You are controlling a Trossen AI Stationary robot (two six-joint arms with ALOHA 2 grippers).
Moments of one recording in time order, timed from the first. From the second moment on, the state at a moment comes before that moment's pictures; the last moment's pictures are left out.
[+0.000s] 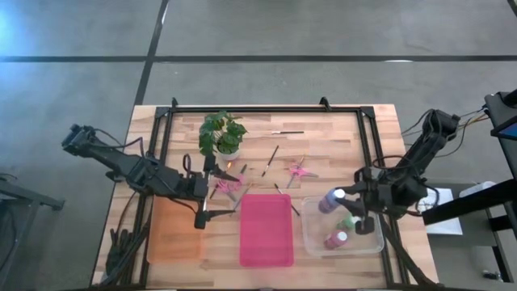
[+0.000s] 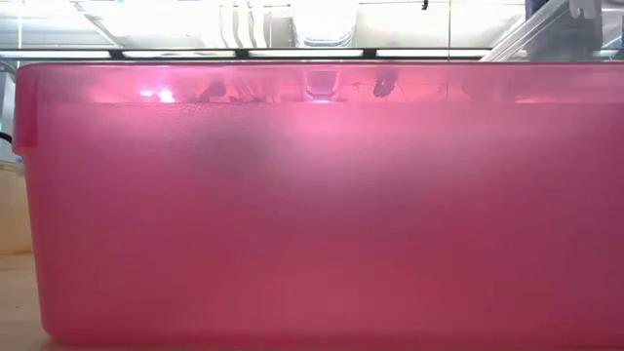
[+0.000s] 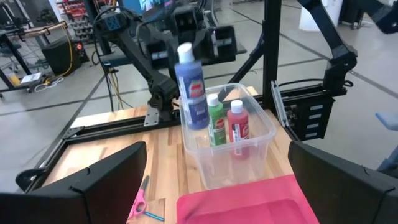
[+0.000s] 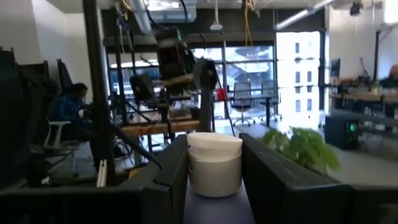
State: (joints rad) left arm -0.45 1.16 1.07 -0.16 -0.36 0.05; right arm 0.98 0.95 0.33 1.14 1.08 -0.32
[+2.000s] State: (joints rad) left arm -0.45 1.16 0.99 -0.08 -0.35 0.05; right arm 0.98 1.19 0.20 1.17 1.03 0.06
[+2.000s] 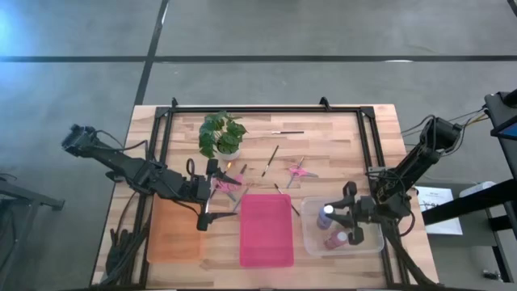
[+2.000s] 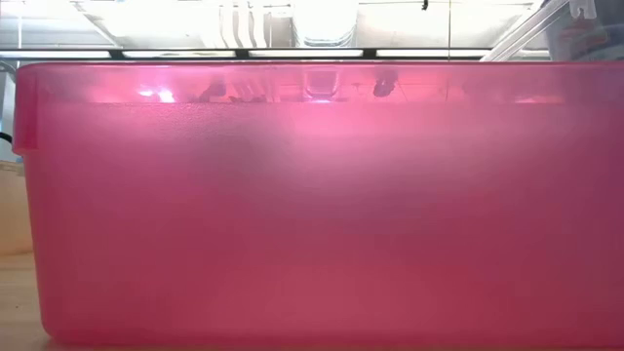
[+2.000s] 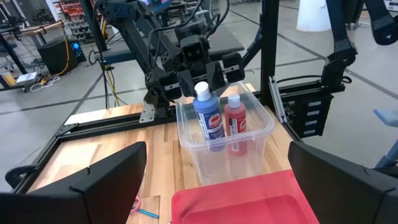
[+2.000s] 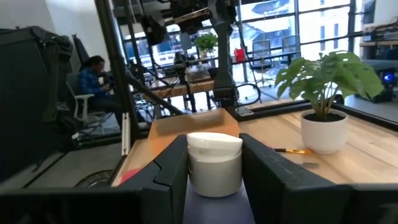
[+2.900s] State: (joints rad) left arm -0.45 1.17 0.99 -0.07 -0.35 0.05; right arm 0.99 1.21 0.25 1.21 0.99 -0.06
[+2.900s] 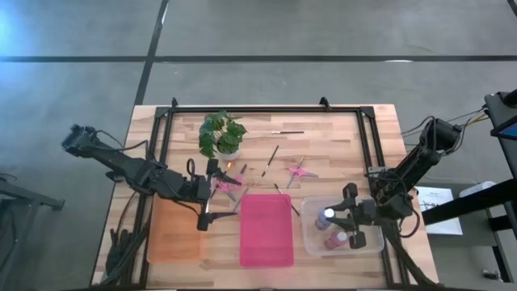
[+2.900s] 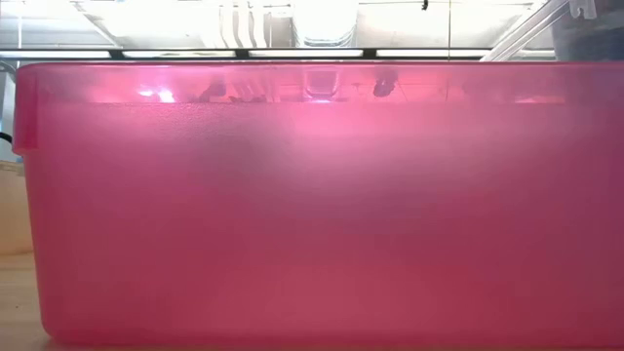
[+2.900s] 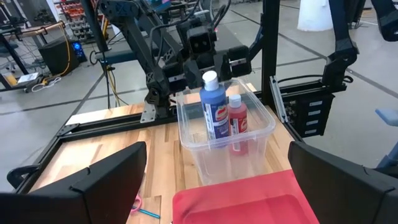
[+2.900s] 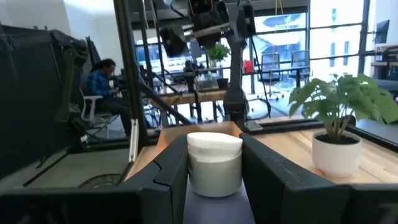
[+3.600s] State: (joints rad) left arm -0.45 1.29 0.99 -0.02 -0.35 0.07; right arm 0.99 1.20 0.27 1.20 0.99 -0.07
